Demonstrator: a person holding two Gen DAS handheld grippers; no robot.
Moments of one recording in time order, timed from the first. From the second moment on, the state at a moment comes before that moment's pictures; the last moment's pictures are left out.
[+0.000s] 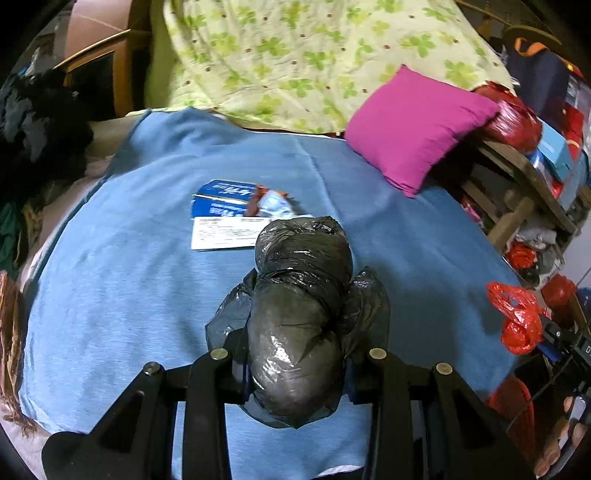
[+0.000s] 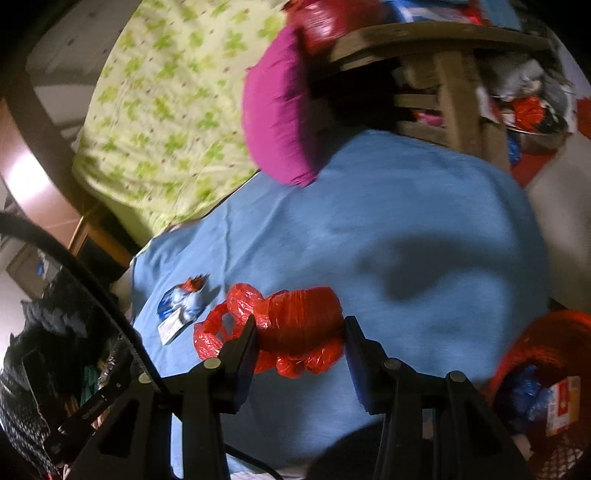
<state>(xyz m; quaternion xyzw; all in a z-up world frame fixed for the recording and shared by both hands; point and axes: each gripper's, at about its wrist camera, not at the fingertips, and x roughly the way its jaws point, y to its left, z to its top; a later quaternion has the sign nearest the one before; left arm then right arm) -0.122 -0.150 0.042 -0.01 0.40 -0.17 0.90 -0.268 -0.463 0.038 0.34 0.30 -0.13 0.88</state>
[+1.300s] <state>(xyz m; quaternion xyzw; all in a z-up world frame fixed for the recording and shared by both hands) -0.256 -0.360 0.058 0.12 0.36 -0.41 0.83 -0.497 -0.572 -0.013 0.37 0.28 -0.35 0.81</state>
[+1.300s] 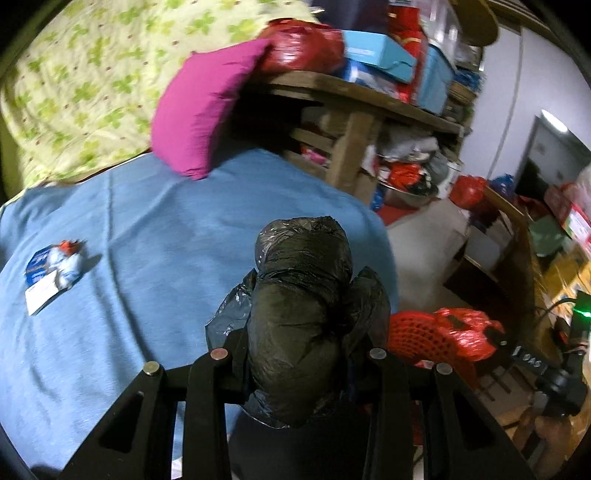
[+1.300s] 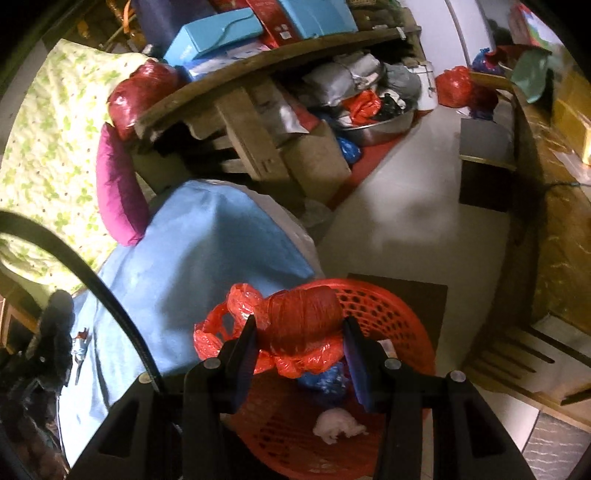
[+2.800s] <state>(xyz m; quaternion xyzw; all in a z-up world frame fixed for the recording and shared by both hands) -0.297 -0.434 0.019 0.15 0.42 -0.51 0.74 -0.523 -0.571 -0.004 0.38 0.27 -0.40 0.79</state>
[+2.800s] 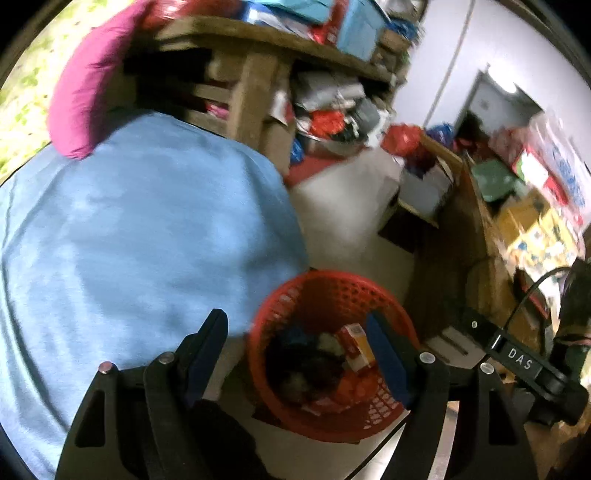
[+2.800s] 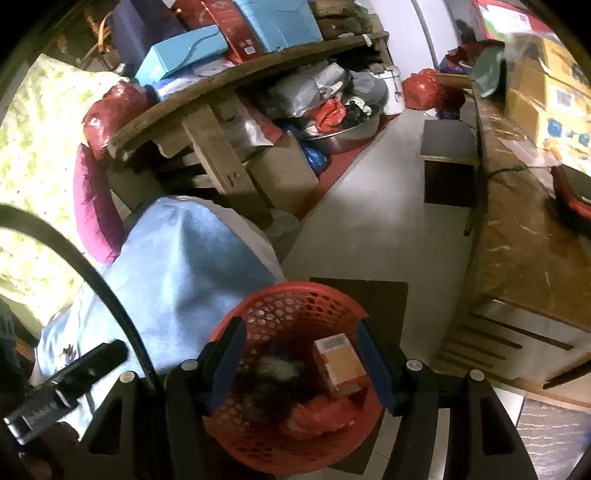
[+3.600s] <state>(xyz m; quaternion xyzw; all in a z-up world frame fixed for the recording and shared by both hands) -0.188 -0.215 0.037 0.03 0.42 -0.34 0.84 -0.300 -0.504 0.186 0.36 0.16 -0.29 0.87</state>
